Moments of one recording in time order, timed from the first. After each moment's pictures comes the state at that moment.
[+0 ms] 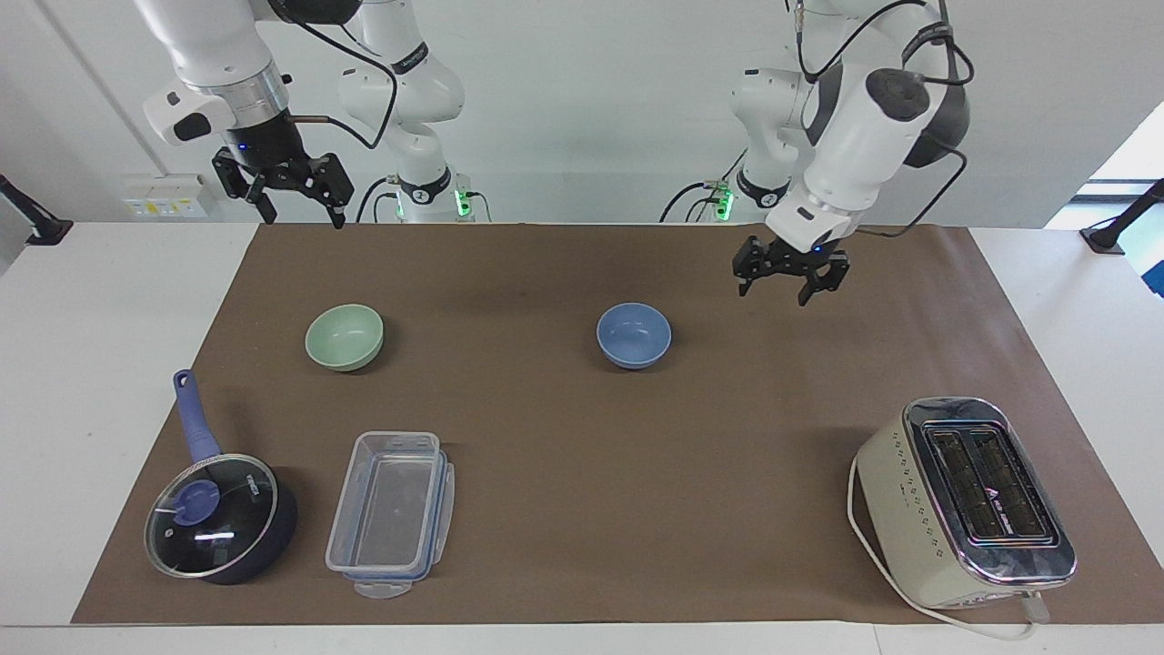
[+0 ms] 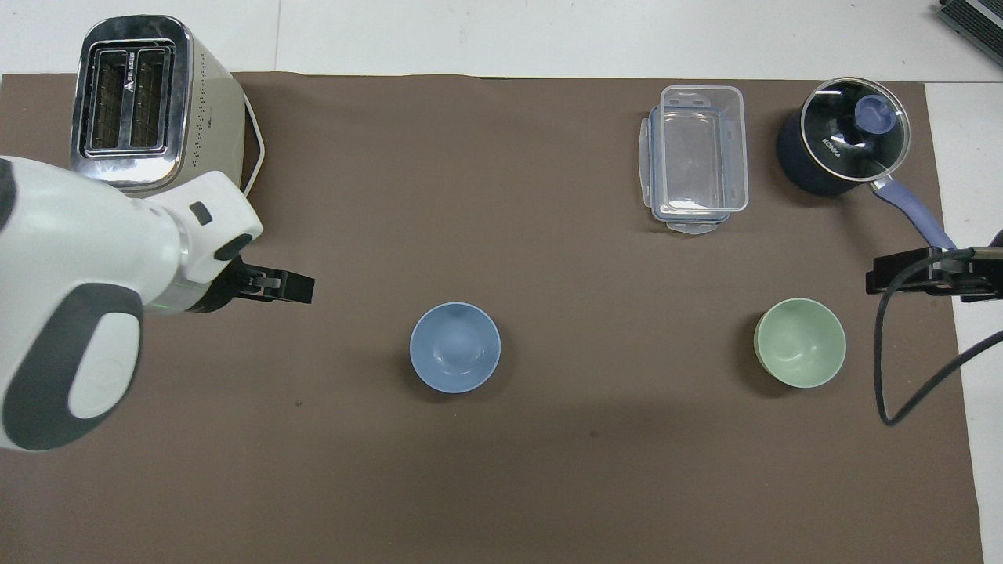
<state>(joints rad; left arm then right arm) -0.24 -0.06 -0.01 -1.86 -0.10 1.85 -0.01 -0.02 -0.11 0.02 -1.65 0.00 1.56 0.11</state>
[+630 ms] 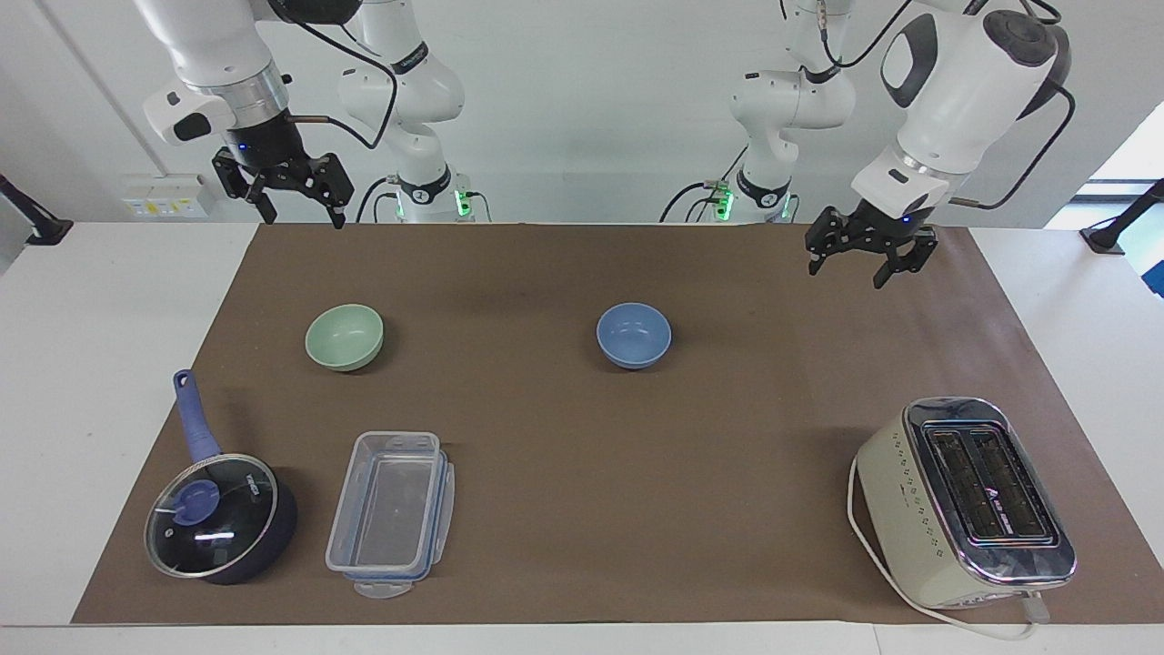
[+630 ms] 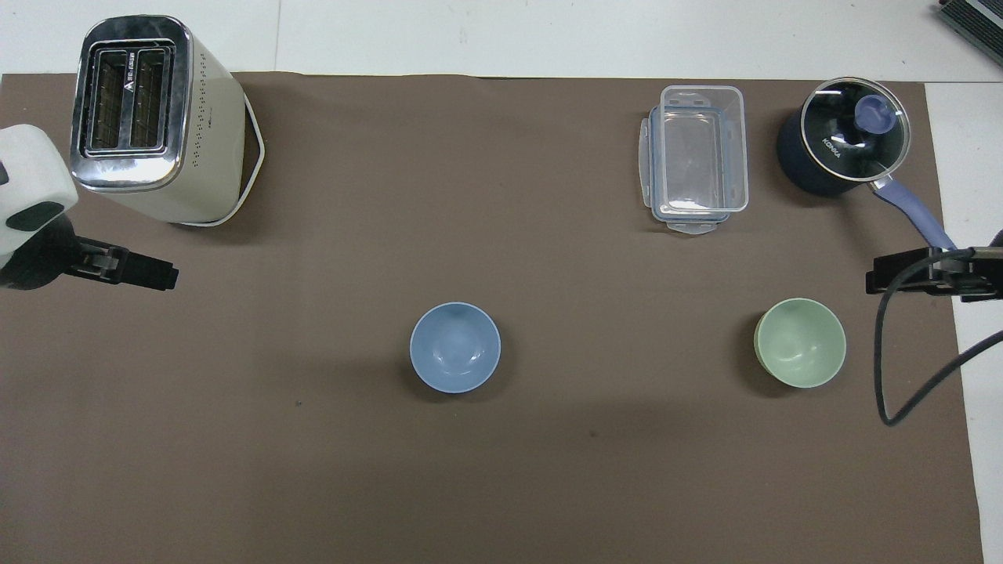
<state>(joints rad) -0.07 -0.05 -0.01 -1.70 -0.05 1.66 0.21 -0.02 -0.11 0.02 -1.65 0.00 1.56 0.11</state>
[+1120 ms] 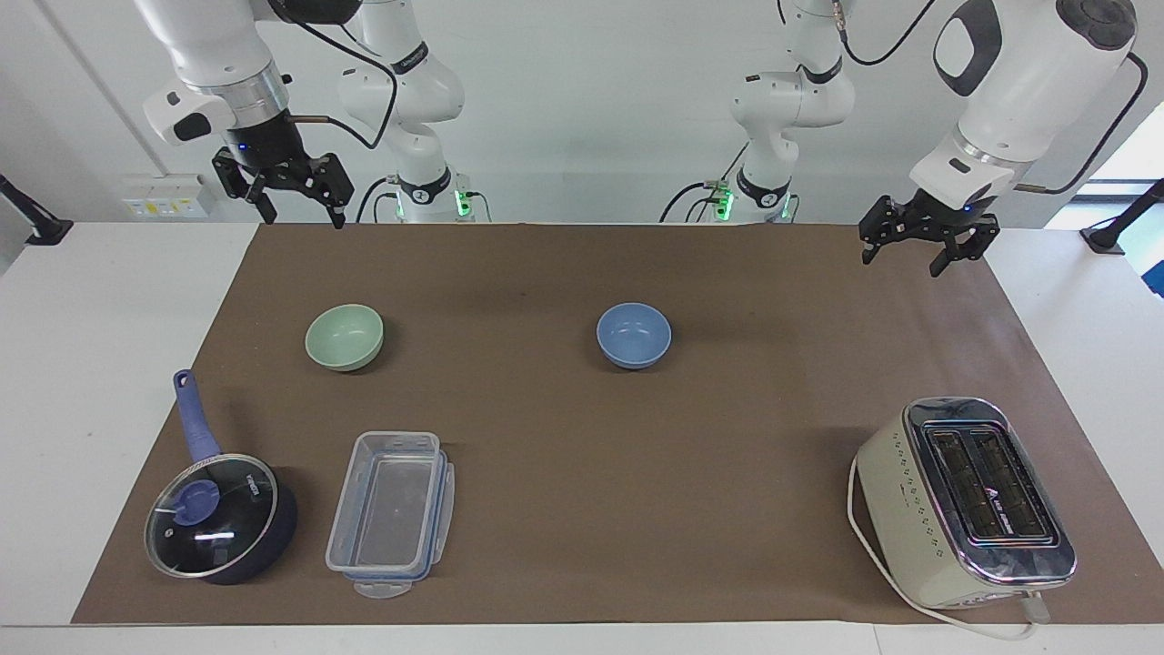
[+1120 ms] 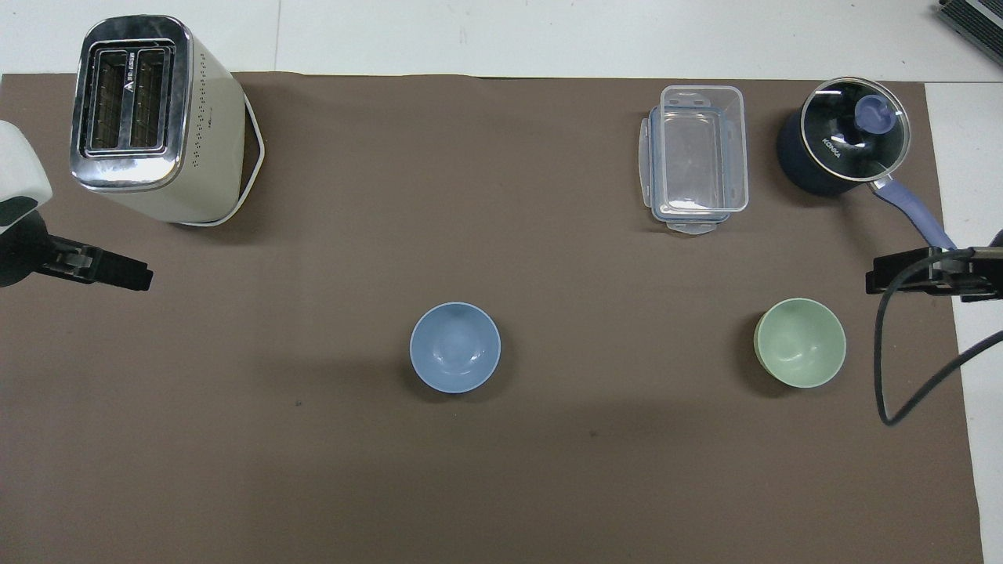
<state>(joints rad) -0.06 -0.03 -0.01 -1.68 -0.04 1.62 0.21 -0.02 -0.11 0.02 -1.65 0.00 1.56 0.11</state>
